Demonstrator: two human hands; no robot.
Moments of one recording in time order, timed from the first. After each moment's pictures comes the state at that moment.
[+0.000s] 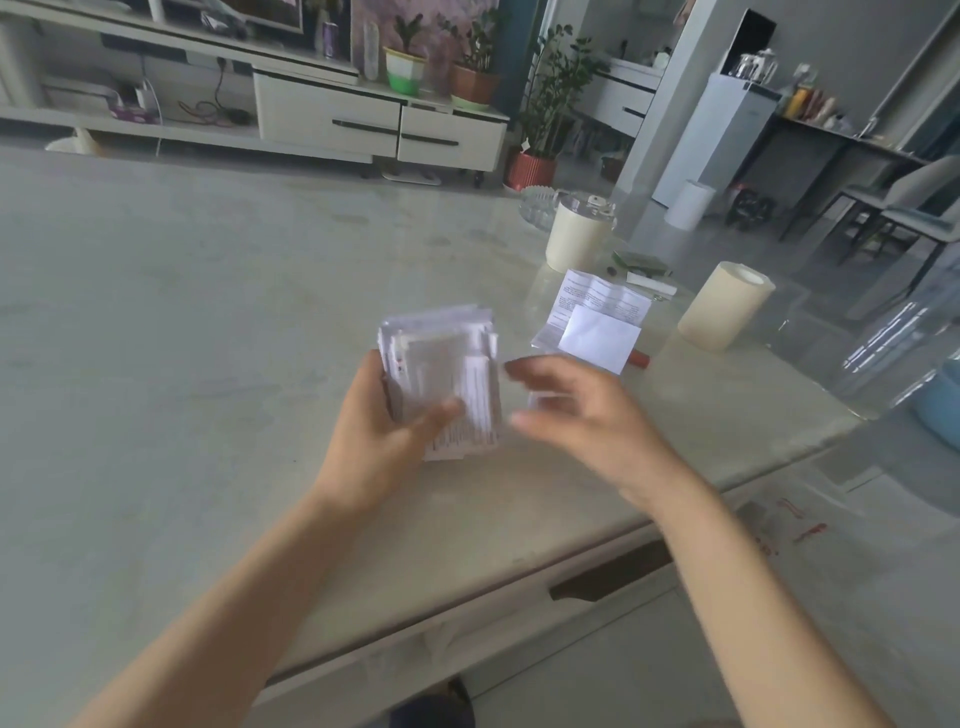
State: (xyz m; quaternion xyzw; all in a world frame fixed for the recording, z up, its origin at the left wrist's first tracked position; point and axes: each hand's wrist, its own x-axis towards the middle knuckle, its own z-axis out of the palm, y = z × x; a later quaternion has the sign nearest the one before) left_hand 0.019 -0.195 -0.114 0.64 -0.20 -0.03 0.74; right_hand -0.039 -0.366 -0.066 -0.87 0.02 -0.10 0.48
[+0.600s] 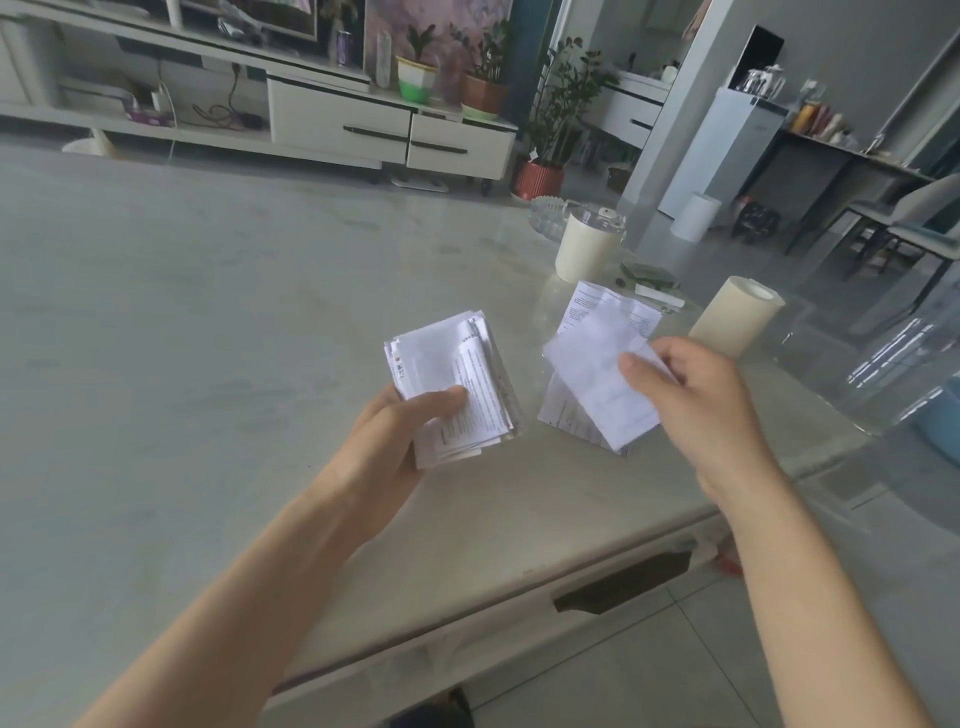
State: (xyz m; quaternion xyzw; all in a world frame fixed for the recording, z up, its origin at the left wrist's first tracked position) left_hand 0.017 -0.195 -0.096 0.45 -0.13 -0.26 0.84; right_hand -0.049 -0.400 -0.038 -0.85 0.14 -0.26 0.43
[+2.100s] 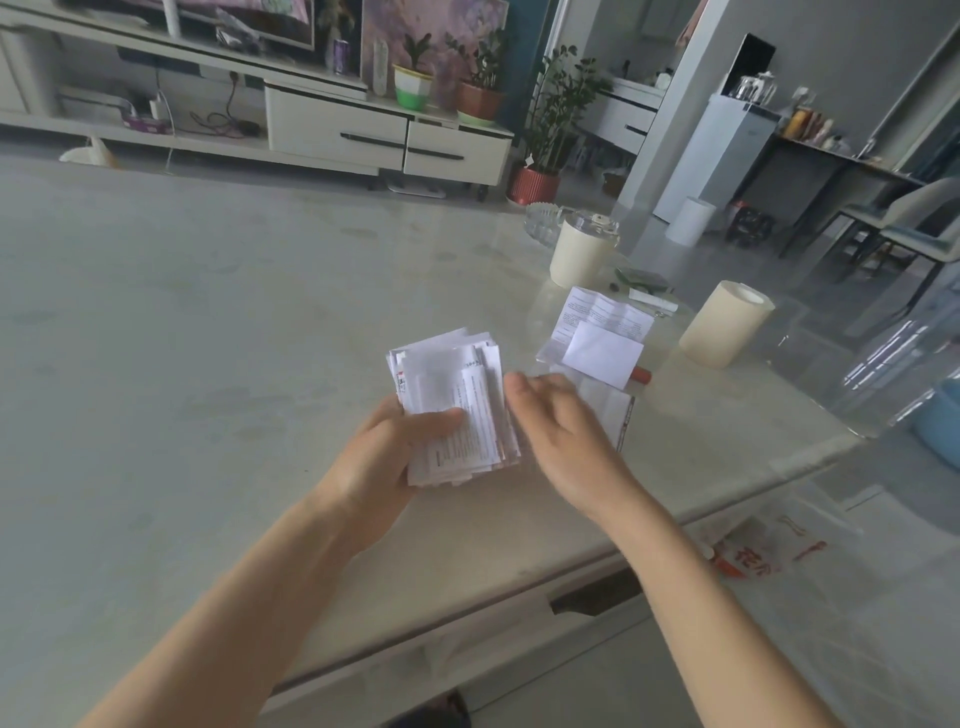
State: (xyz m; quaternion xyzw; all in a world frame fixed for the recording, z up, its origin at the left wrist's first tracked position) left_hand 0.013 -0.192 -0.097 0.49 -0.15 -0.28 0.81; right_hand -0.033 -0.338 -0.070 -0.89 0.01 -0.15 0.43
